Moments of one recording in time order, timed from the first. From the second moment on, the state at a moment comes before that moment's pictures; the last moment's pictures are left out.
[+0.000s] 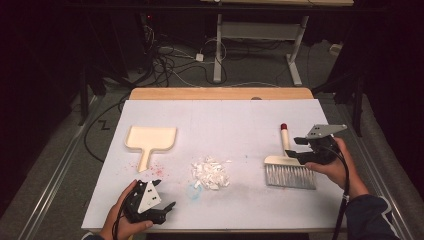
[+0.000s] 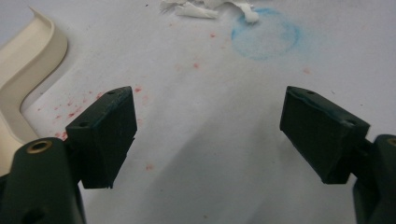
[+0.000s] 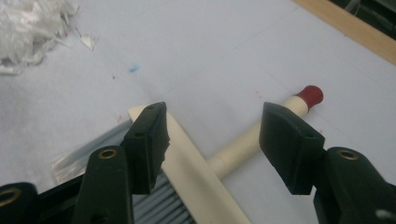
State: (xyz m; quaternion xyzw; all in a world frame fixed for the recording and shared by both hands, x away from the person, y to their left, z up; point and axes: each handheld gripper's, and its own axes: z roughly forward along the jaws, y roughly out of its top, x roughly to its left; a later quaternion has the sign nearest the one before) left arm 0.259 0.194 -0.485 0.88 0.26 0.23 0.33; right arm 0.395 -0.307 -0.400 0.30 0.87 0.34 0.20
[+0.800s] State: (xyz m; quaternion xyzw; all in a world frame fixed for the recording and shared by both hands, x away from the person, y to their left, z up) left arm 0.258 0.193 -0.484 0.87 0.26 0.24 0.33; right arm 0.351 -0.280 -0.384 0.33 0.77 0.44 0.33
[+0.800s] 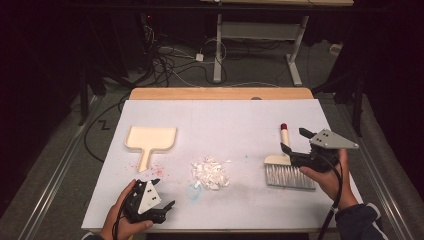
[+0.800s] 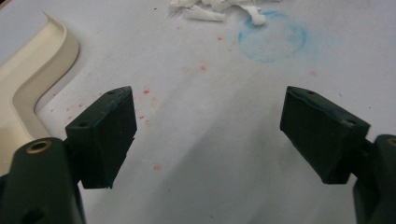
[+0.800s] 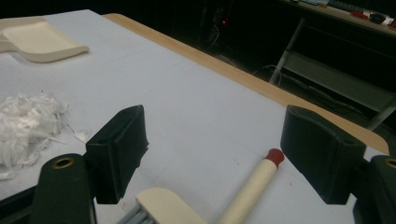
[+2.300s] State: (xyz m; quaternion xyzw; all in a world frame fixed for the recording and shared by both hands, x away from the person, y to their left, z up) left arm 0.263 0.193 -0.482 0.87 0.27 0.24 0.34; right arm 0.273 -0.291 -0.446 0.28 0.81 0.39 0.35
